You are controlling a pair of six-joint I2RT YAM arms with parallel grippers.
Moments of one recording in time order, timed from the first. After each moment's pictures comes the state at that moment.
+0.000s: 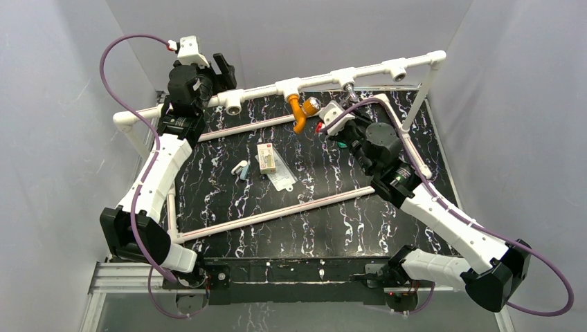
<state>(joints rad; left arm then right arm) -0.22 1.46 1.43 -0.05 -0.11 -0.23 0.76 1.08 1.05 0.04 0.30 -0.82</state>
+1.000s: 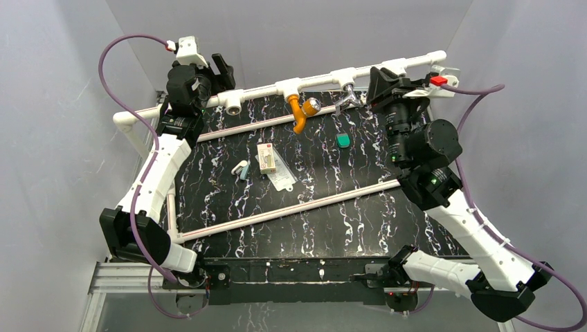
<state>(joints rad) -0.22 1.46 1.43 -0.06 -0.10 -0.24 0.75 1.00 1.28 0.20 0.58 0.09</state>
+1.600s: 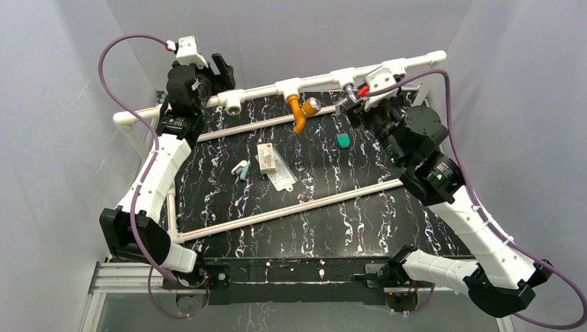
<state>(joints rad) -0.22 1.46 1.43 -0.06 -0.10 -0.24 0.75 1.03 1.39 -0.19 0.35 -0.39</state>
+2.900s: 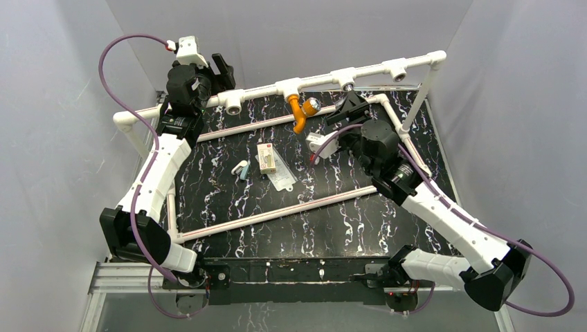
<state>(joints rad) -0.21 1.47 1.43 -0.06 -0.10 -0.24 0.75 1.08 1.10 -0.17 0.35 -1.71</state>
